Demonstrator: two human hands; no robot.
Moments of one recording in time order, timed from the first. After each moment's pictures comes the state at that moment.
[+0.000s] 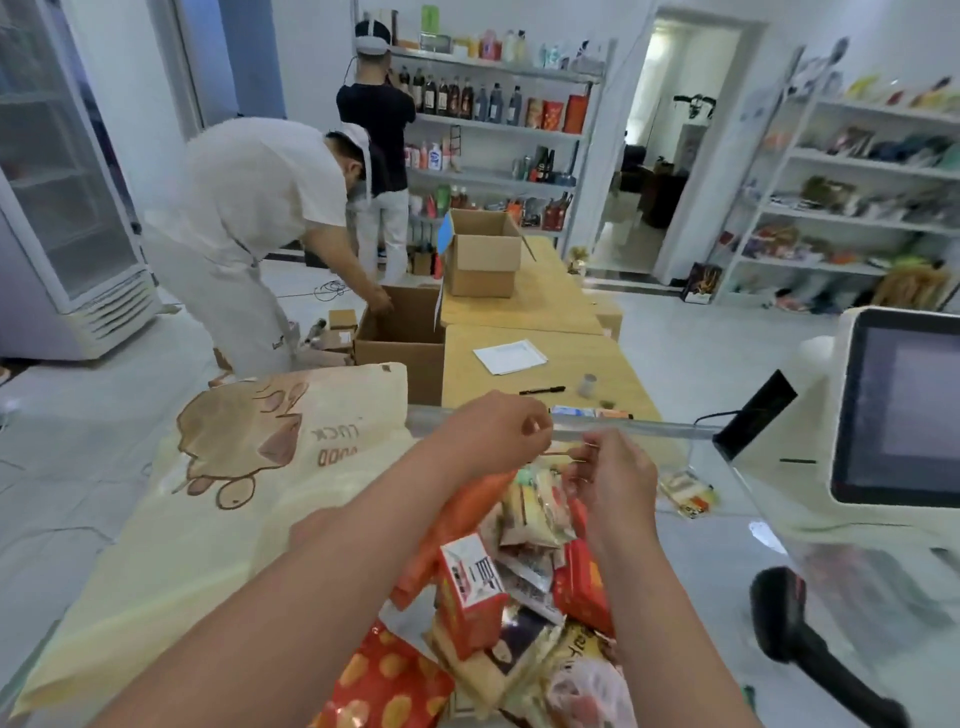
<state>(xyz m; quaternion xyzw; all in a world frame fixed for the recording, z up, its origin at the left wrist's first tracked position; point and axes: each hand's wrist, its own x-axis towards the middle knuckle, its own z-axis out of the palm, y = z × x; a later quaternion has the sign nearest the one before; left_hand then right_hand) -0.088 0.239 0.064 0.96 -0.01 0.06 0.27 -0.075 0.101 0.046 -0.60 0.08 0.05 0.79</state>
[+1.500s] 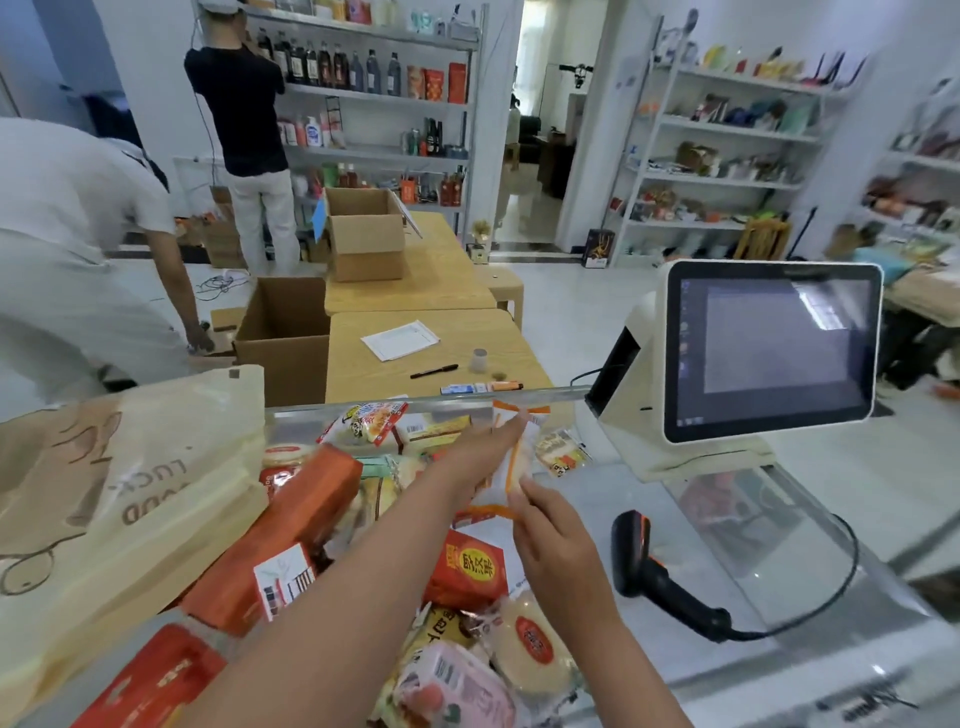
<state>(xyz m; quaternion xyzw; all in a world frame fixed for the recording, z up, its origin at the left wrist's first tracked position) -0.001 0.093 0.009 0.71 0.19 -0.12 0.67 -0.062 -0.046 -0.044 -0.86 -0.33 -0.25 0.30</state>
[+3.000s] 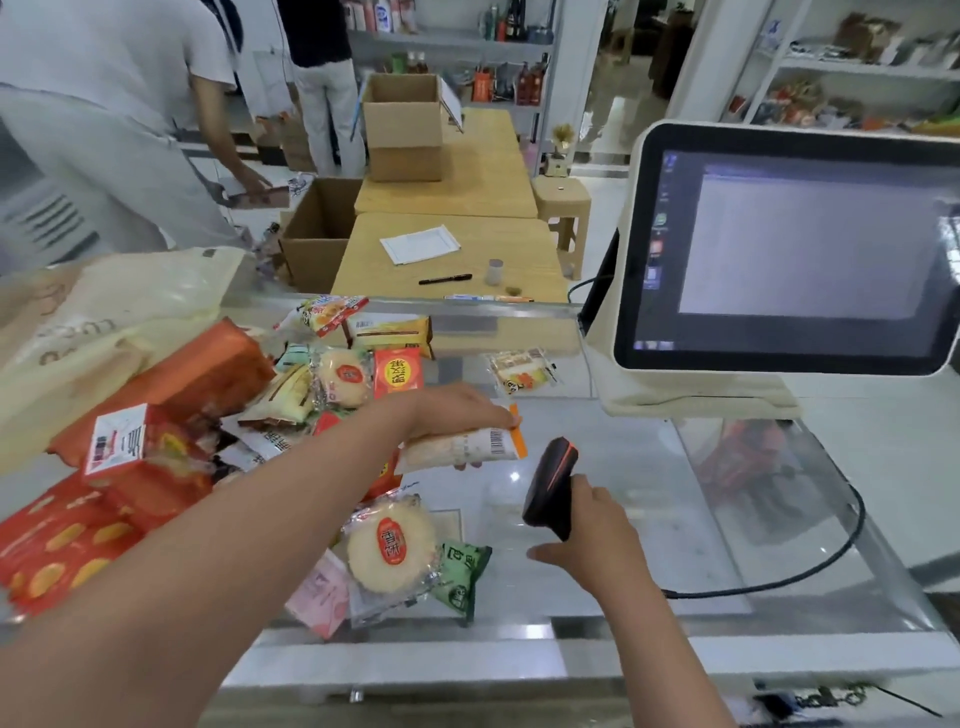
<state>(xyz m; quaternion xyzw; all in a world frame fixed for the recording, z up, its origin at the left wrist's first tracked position) 0.018 0.009 -0.030 0.84 0.09 -0.28 0.47 0.005 -0.217 -0.099 -0.96 -0.16 0.18 0.15</state>
